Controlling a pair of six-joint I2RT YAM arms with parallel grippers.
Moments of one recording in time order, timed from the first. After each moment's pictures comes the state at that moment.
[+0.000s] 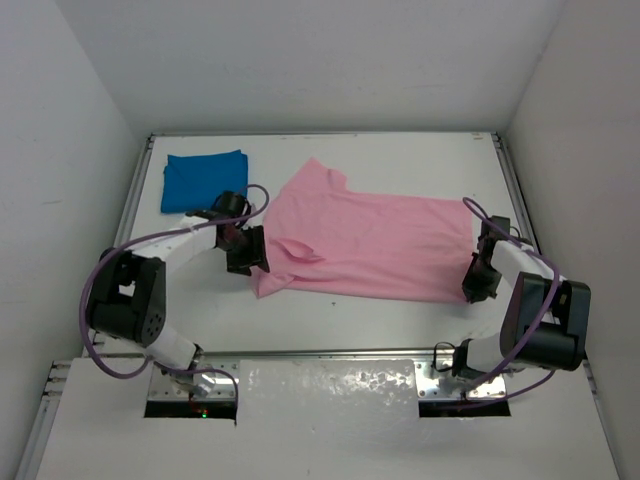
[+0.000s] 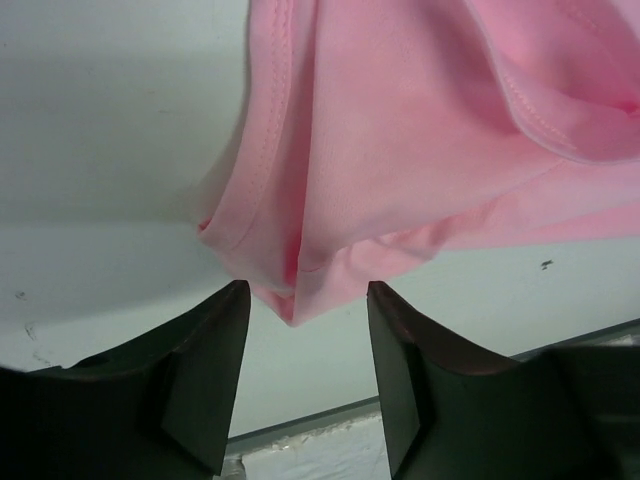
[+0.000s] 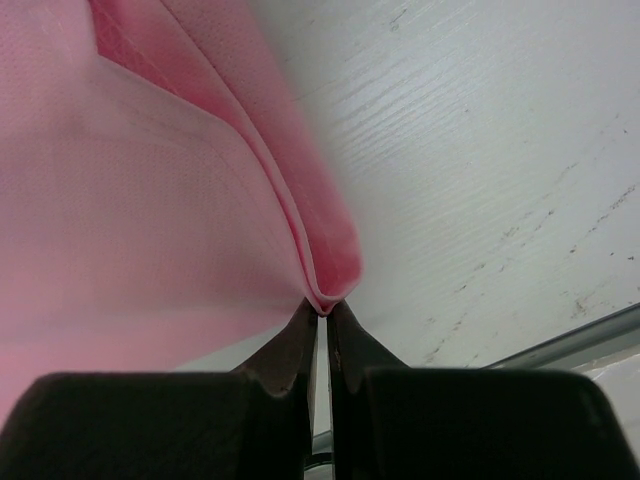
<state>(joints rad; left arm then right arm) -0.26 1.54 0.91 -0.65 0.23 -0.41 -0.25 1.42 0.66 -0.66 0.15 0.28</state>
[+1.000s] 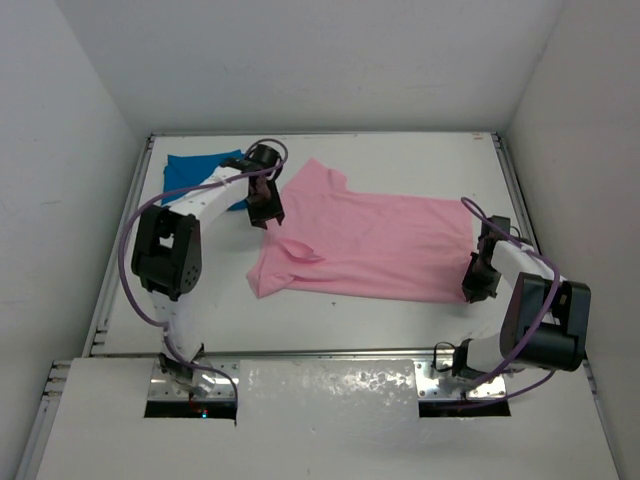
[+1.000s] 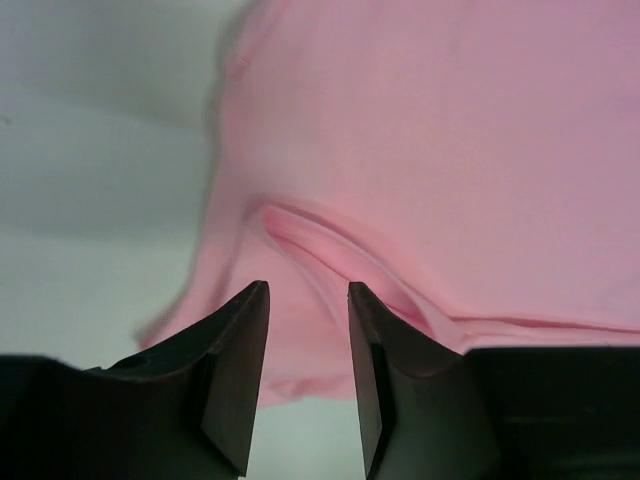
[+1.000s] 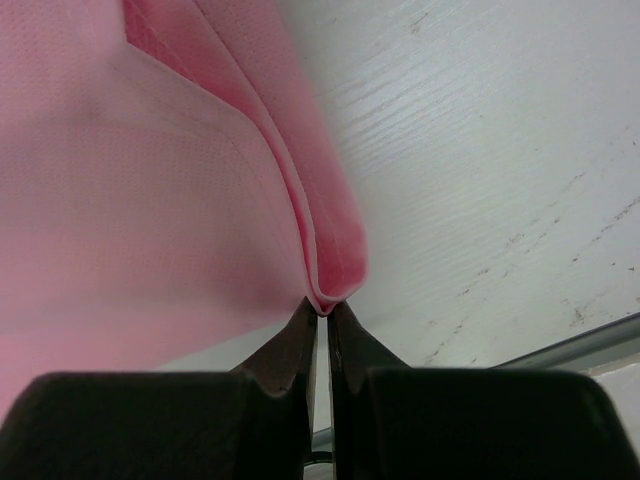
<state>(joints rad) -0.33 1.92 1.51 -0.83 -0.04 -0.62 -0.25 1.41 0.66 -0.66 0.13 0.24</state>
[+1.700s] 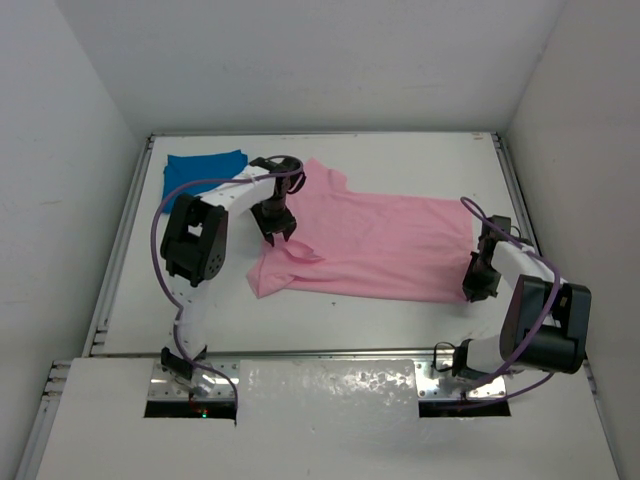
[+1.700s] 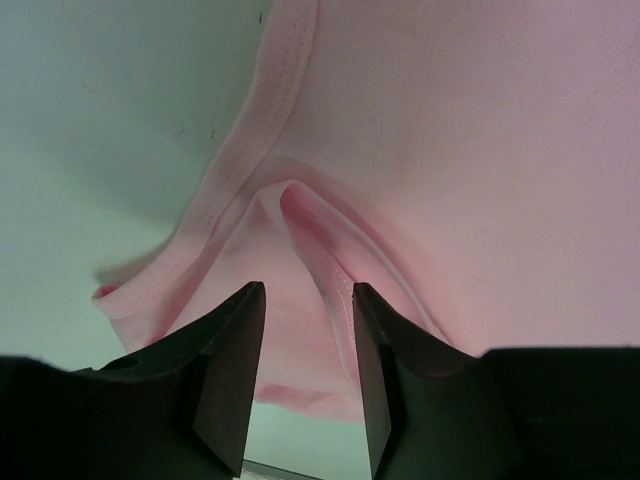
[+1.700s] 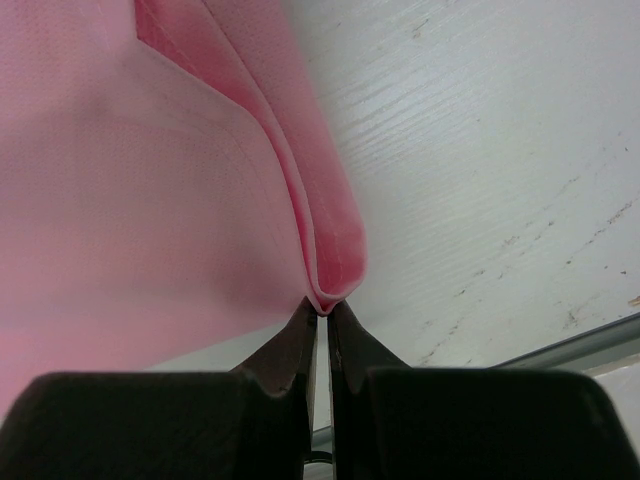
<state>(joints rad) -0.44 2.11 1.68 -1.10 -0.17 -0.95 -0.25 1.40 0.66 -0.66 0.12 0.22</state>
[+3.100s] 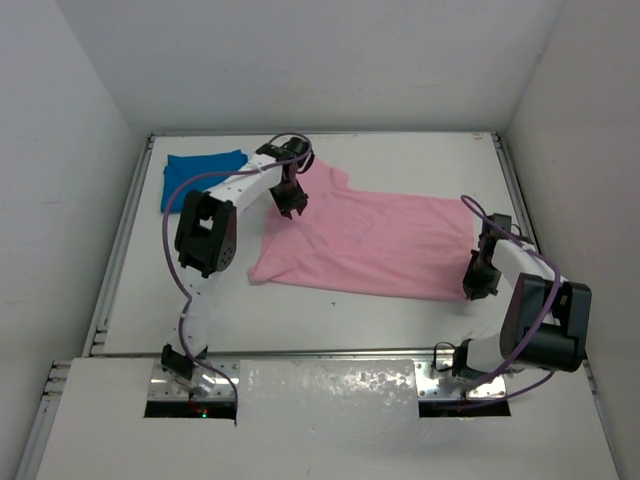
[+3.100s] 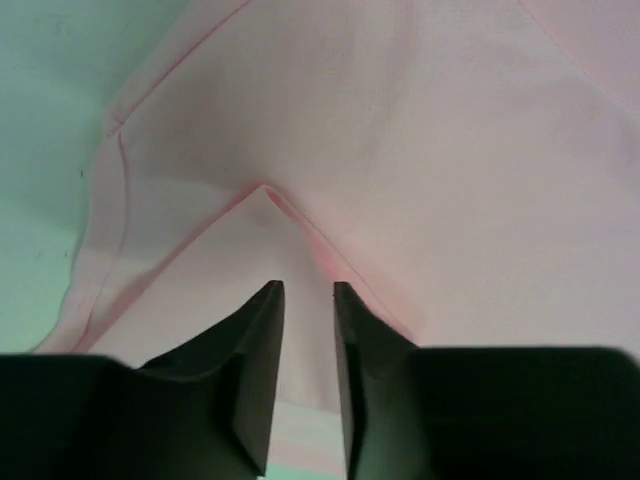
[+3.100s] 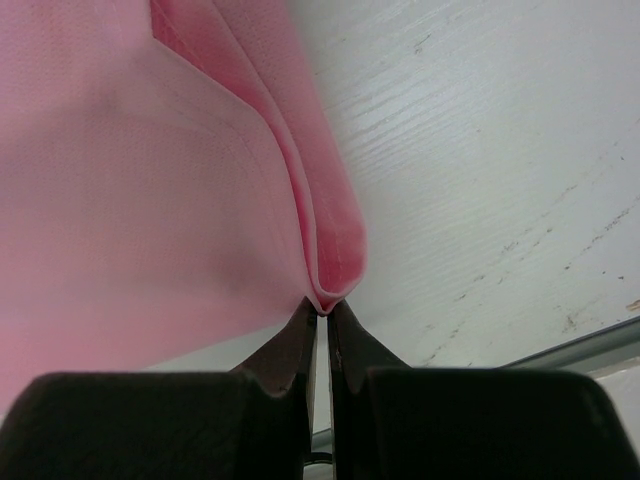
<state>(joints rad) -0.43 2.24 1.94 -1.01 -0.16 -0.92 -0.25 1.41 0.67 -0.66 0.12 0.22</state>
